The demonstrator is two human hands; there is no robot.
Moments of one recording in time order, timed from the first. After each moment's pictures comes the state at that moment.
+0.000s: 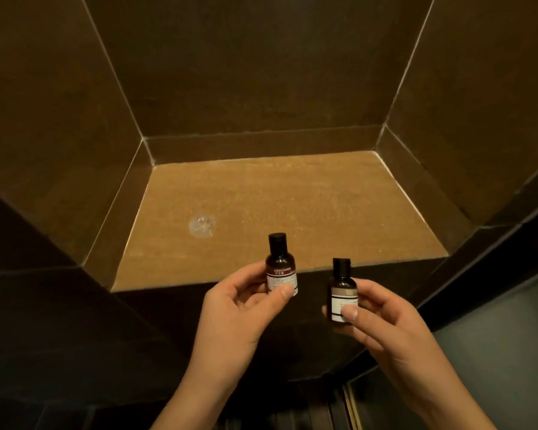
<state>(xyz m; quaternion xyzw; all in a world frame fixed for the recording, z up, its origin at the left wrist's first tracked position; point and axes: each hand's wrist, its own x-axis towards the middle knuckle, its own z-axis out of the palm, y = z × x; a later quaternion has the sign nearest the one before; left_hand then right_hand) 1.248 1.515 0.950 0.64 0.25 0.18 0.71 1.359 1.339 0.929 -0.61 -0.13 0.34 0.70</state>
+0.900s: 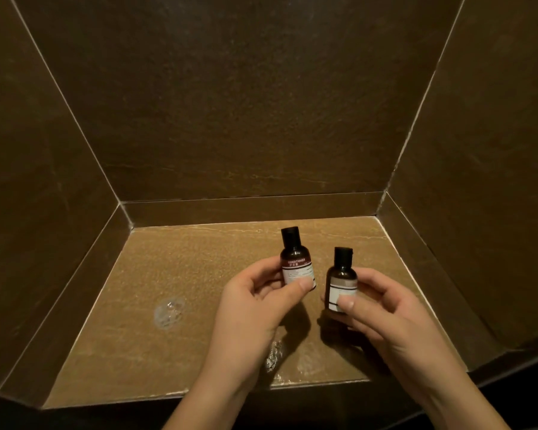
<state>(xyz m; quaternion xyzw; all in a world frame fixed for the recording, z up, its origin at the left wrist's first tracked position) 1.383 1.541 0.989 0.62 0.23 0.20 0.72 1.491 1.388 0.976 -0.62 -0.19 0.34 0.69</state>
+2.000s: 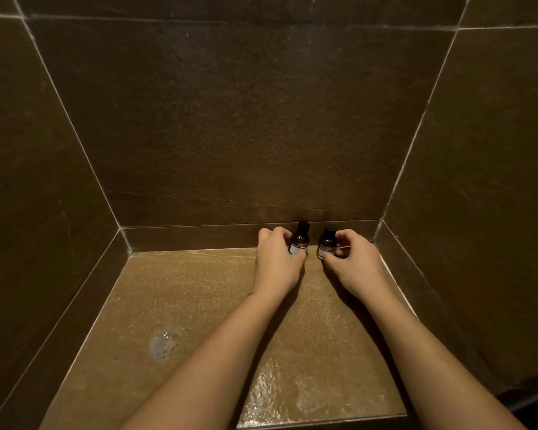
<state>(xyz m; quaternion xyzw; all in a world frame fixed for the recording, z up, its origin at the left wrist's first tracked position) 1.532 1.601 0.956 0.83 0.32 0.21 0.40 1.619 1.480 0.951 -0.89 -0.22 0.03 0.39</state>
